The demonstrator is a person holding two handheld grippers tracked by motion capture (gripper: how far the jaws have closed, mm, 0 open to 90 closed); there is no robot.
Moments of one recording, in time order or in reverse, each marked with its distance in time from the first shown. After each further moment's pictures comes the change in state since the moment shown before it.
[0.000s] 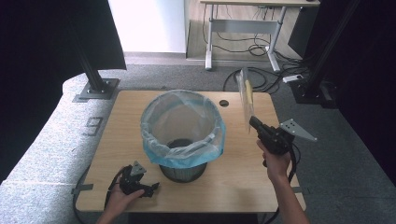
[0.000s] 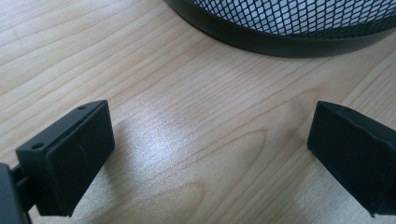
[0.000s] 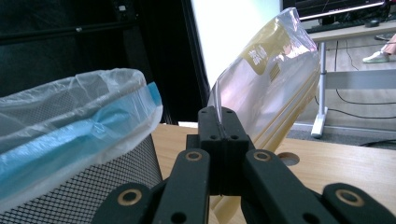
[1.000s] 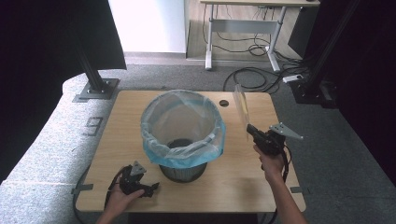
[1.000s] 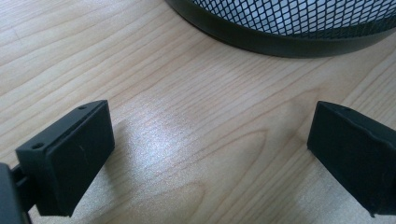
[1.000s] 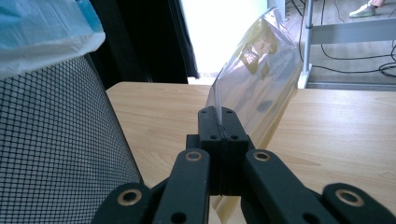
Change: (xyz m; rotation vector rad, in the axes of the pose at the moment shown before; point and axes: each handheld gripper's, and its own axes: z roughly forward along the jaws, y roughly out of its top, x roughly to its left) left arm 0.000 0.000 0.000 0.000 0.000 -0.001; right arm -0.027 -0.044 0.024 0.165 -0.077 0.024
